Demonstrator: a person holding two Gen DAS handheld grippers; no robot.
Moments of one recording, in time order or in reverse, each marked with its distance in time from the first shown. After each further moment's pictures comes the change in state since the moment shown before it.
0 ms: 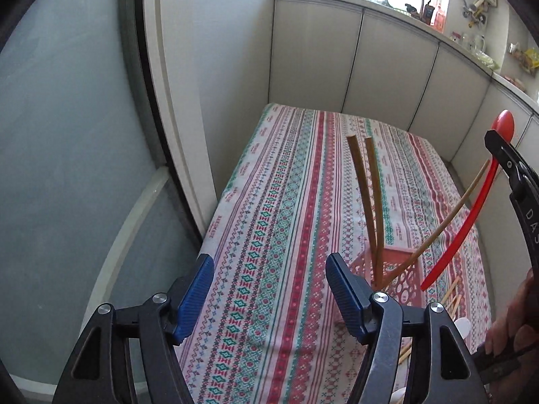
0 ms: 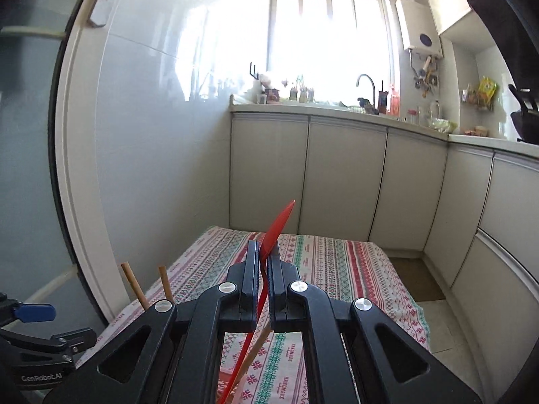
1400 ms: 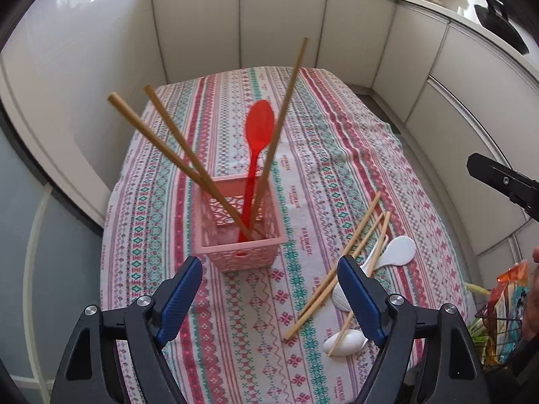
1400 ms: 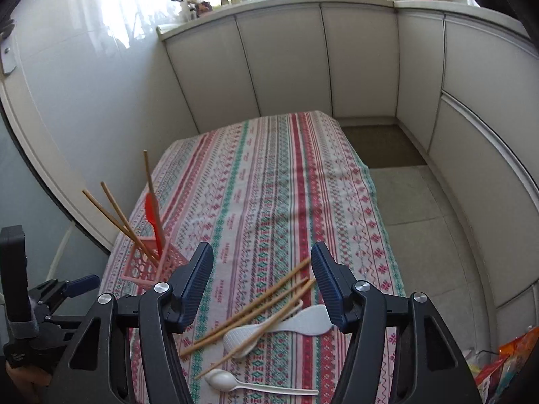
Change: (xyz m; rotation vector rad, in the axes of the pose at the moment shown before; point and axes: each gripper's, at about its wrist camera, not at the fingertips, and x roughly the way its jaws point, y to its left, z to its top) left arm -0.015 -0.128 -0.043 0.331 0.144 -0.226; right arm -0.089 -0.176 -0.057 0.356 0.527 -0.009
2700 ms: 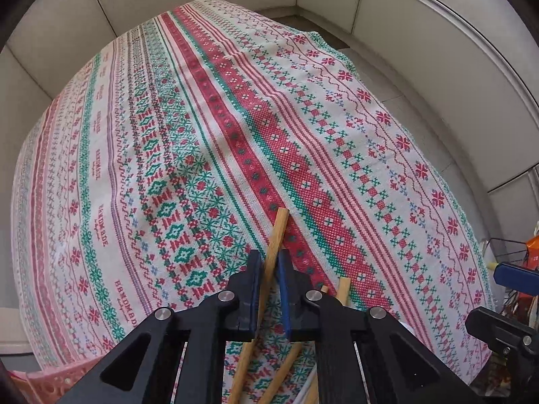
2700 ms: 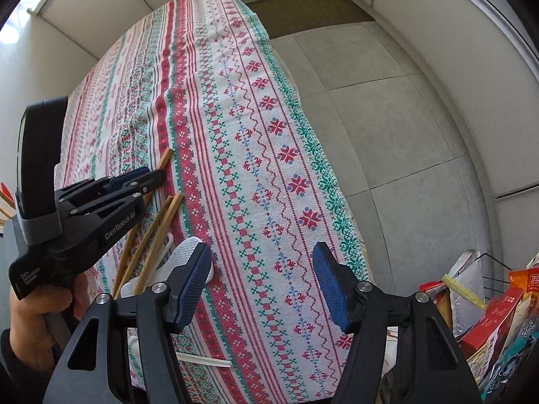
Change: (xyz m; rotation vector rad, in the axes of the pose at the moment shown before) left arm 0.203 -0.153 0.072 0.337 0.261 -0.064; right arm 0.109 -0.134 -0.038 0.291 0.482 -0.115
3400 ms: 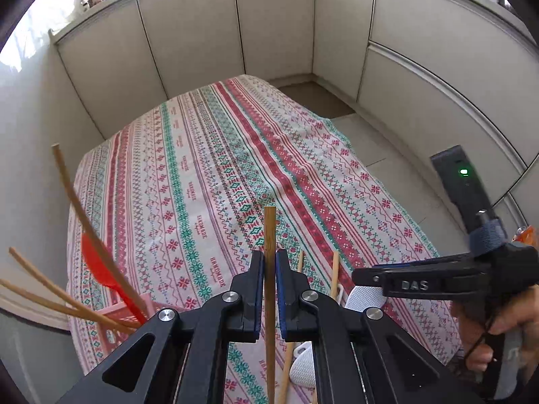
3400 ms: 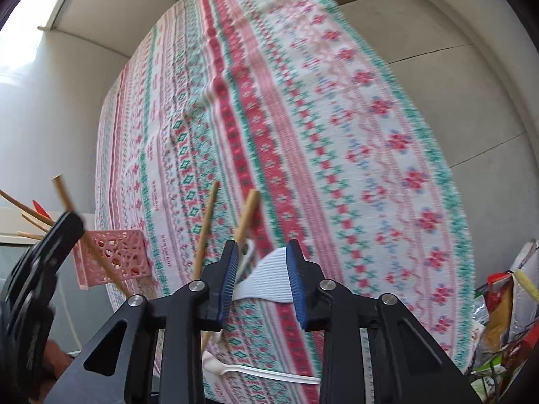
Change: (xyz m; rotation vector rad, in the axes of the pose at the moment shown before) left arm -0.147 0.037 -0.058 -0.044 -0.285 0.041; right arm 0.042 0.053 0.015 0.056 0.094 0.253
